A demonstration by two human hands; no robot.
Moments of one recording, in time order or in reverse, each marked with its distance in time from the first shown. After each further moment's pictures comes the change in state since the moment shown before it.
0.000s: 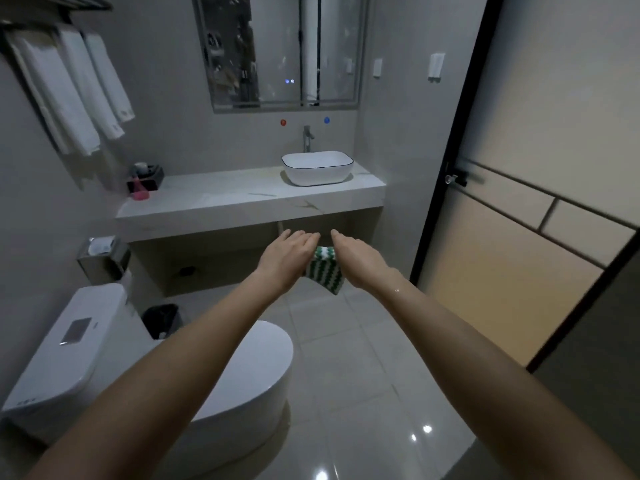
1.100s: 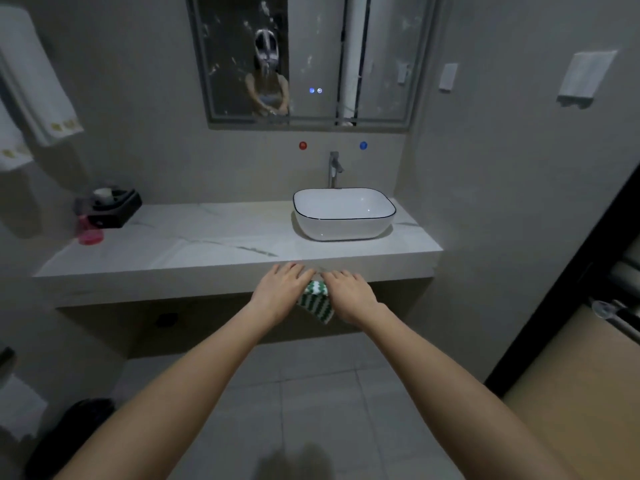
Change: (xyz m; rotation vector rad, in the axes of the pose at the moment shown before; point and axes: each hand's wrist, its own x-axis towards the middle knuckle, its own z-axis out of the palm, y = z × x) left_hand 0.478 -0.231 0.256 0.011 -0.182 -0.181; right_hand 0.588 0.192 0.144 -0.123 -0.063 -0.210
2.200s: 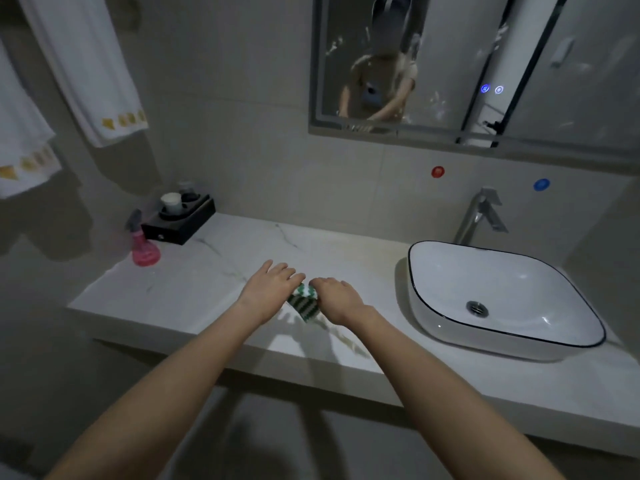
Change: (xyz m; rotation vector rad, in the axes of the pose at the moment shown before) left_hand 0.259 -0.390 0.150 0.154 -0.102 -0.247; right_hand 0.526 -0.096 0.063 0.159 -0.141 -0.325
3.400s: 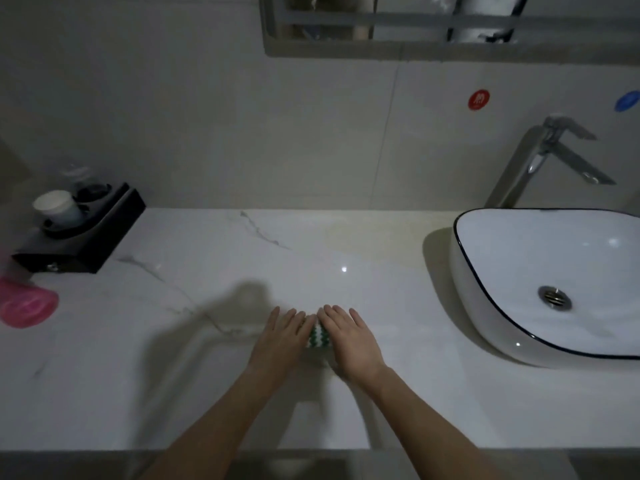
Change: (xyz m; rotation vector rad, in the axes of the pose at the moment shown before) left_hand 0.144 -0.008 0.268 -0.222 0.274 0.223; right_hand 0.148 0.076 0.186 0.072 0.158 0.033
